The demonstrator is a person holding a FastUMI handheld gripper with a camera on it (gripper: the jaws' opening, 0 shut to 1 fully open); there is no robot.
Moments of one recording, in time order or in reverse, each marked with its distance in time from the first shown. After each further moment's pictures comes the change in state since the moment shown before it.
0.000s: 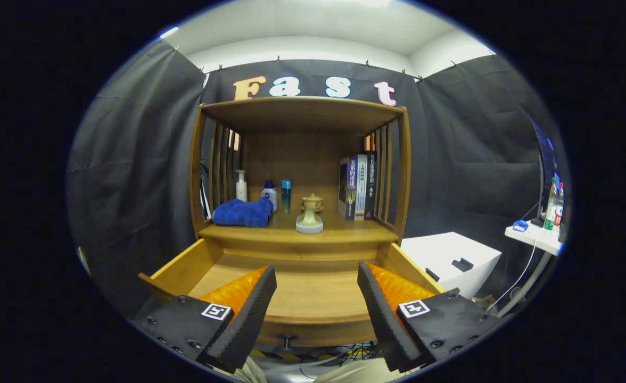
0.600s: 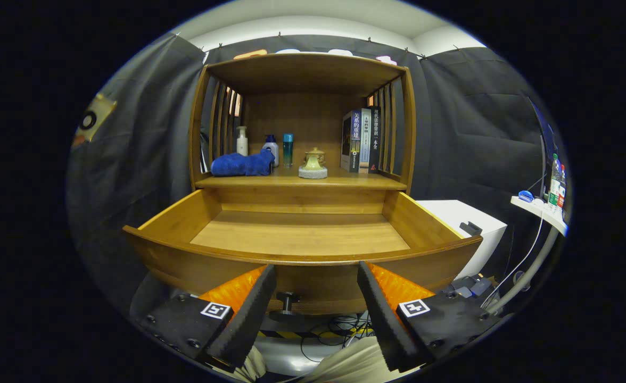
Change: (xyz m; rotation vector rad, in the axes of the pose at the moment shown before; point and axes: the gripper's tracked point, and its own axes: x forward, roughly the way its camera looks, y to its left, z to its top) arm 0.012 0.015 -0.100 0.004 0.165 0.003
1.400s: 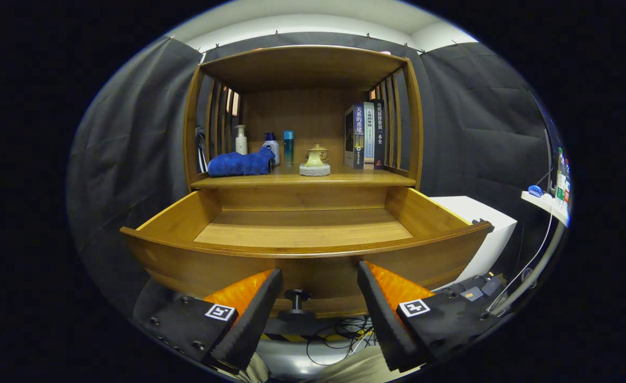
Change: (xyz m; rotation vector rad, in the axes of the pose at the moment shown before) arm 0.030 -0.002 0.007 0.020 -0.008 0.020
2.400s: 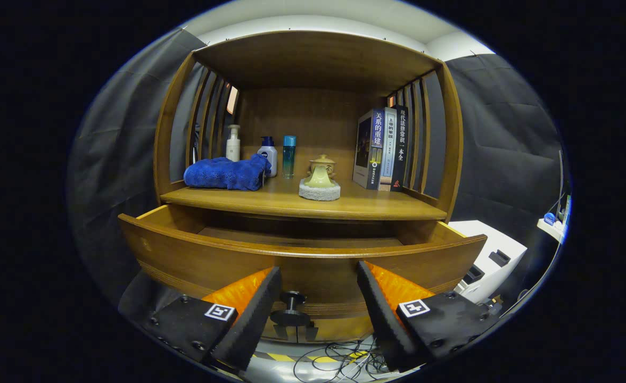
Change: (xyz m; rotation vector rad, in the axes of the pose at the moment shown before) arm 0.118 0.002 0.050 -0.074 -0.036 -0.006
